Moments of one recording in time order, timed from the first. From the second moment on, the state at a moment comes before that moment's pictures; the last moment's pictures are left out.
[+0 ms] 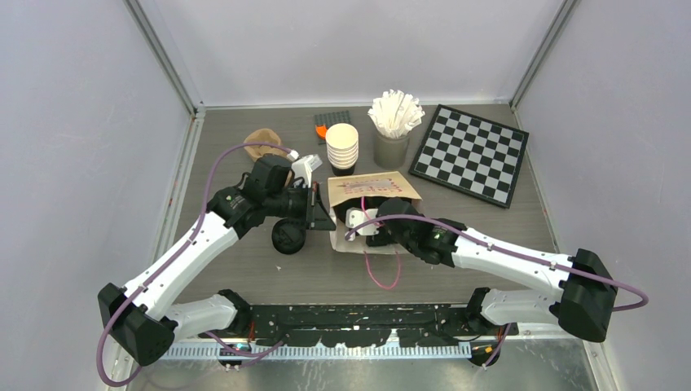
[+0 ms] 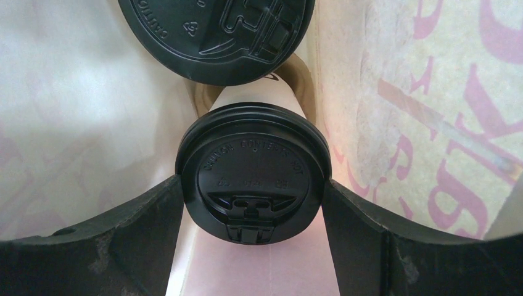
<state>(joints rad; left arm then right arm) -0.62 1.11 1.07 -0.69 0.51 -0.56 0.98 1.18 0.79 -0.31 0.41 -0.83</state>
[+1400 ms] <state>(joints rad) -0.62 1.13 1.07 -0.67 0.53 -0.56 0.93 1.24 0.79 -0.25 0.39 -0.83</state>
